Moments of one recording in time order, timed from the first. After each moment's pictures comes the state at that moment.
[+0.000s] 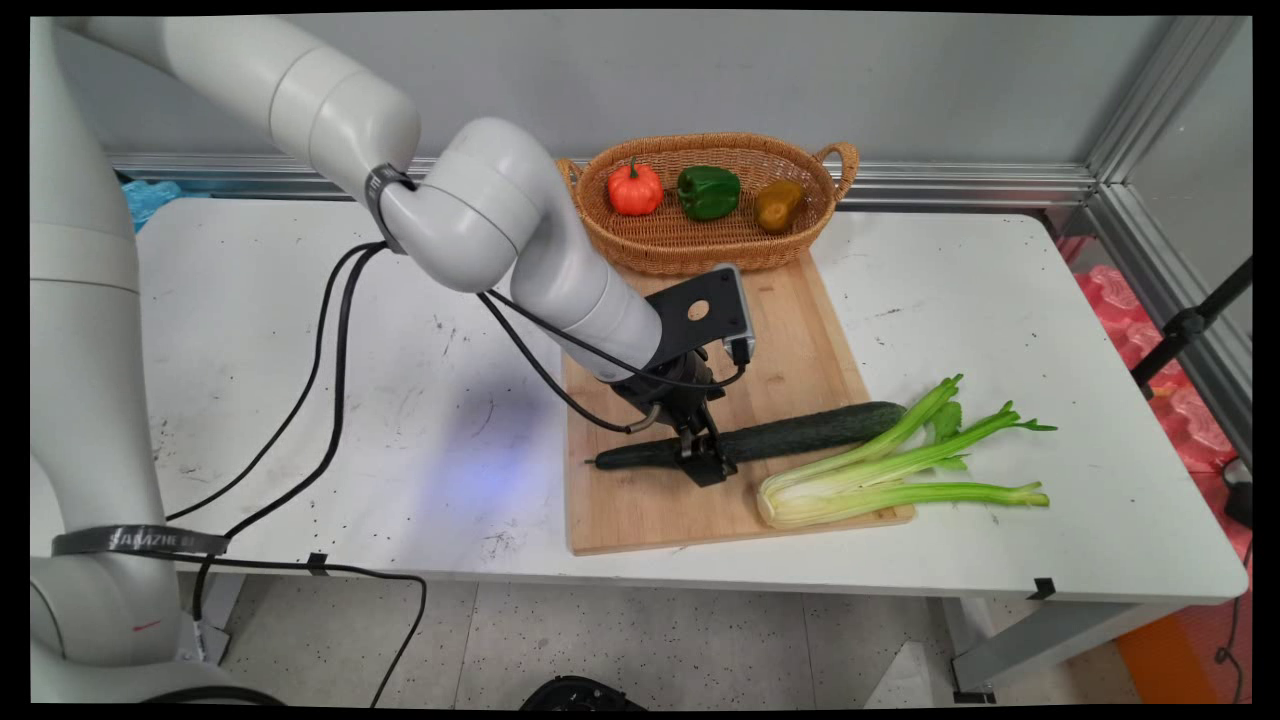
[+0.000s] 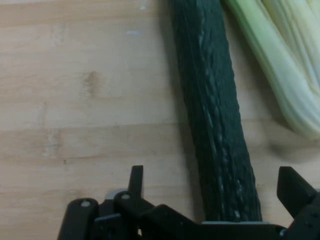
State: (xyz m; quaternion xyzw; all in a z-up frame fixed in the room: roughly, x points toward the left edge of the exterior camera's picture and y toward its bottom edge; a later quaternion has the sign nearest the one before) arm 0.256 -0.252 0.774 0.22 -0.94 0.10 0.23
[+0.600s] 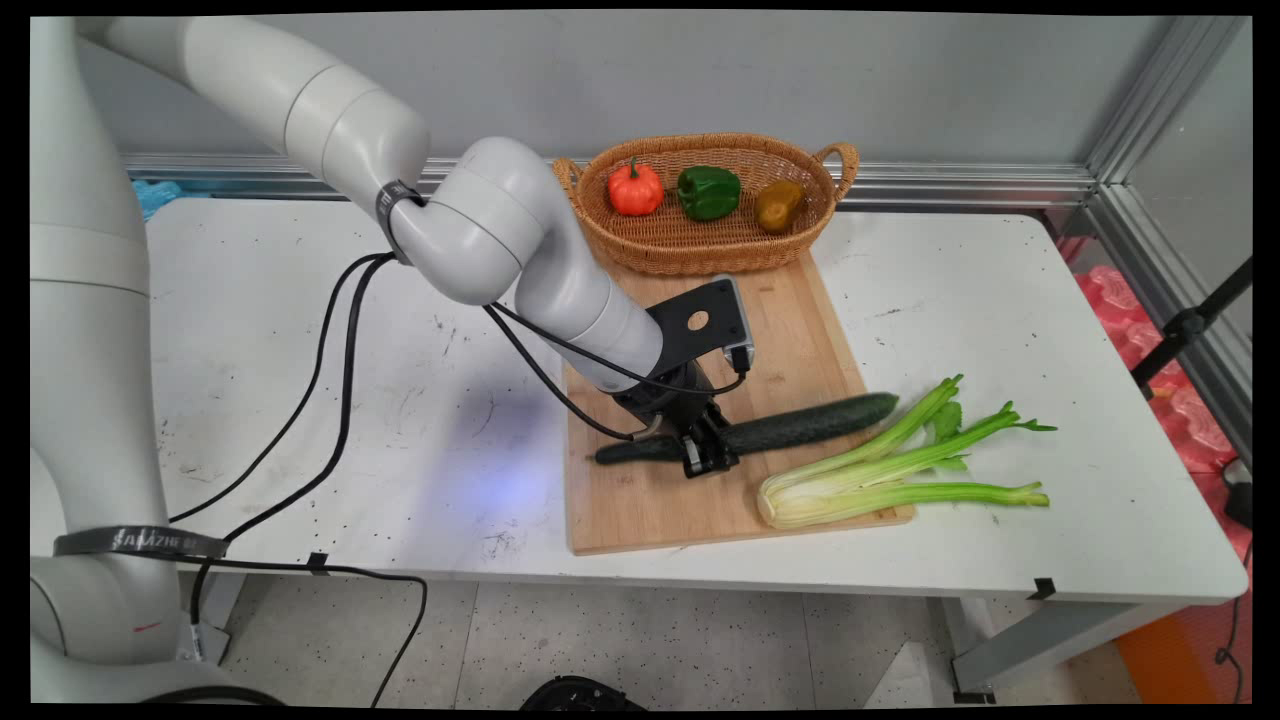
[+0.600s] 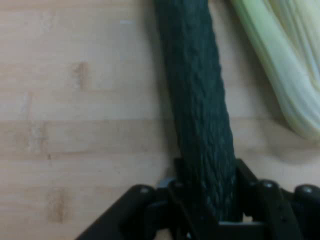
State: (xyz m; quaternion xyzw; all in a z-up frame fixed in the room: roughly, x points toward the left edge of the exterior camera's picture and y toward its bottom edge) arm 0.256 -0.253 0.760 0.24 -0.94 0.09 0.24
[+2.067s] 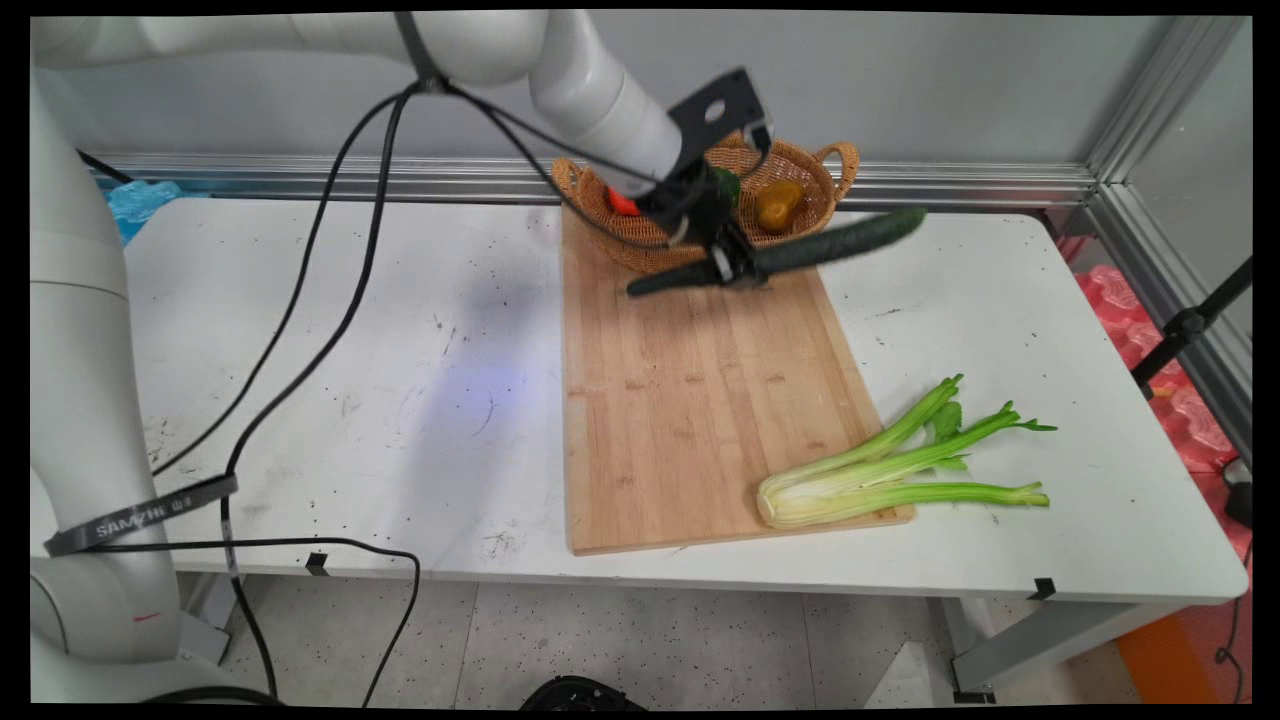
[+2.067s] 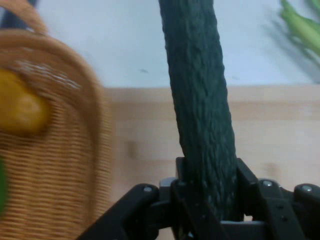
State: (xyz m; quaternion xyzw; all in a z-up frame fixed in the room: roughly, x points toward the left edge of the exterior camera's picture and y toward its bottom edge) arm 0.297 -0.377 0.862 0.24 -0.92 0.15 0.28
